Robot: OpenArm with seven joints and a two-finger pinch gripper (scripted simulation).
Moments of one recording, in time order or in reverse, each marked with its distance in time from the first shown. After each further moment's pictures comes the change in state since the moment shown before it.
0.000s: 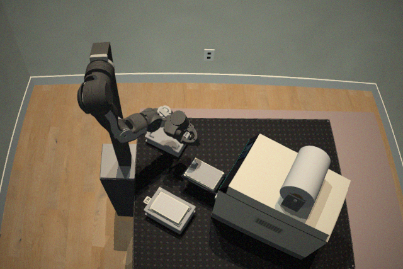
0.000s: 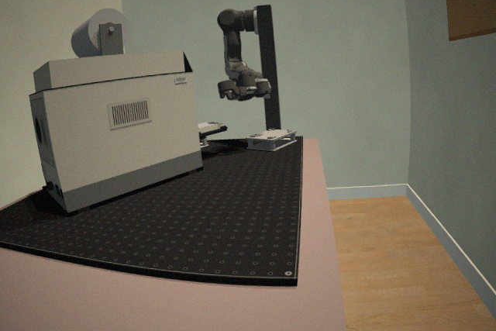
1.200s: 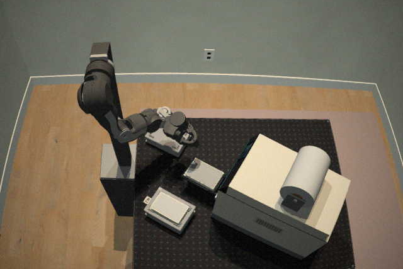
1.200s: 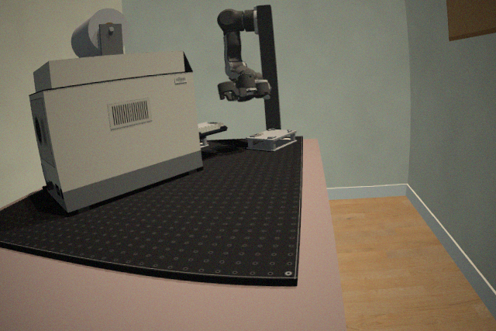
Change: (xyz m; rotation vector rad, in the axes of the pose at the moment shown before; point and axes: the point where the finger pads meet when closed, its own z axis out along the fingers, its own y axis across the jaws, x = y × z) arm -0.003 0.004 -0.001 -0.004 -0.007 -0.019
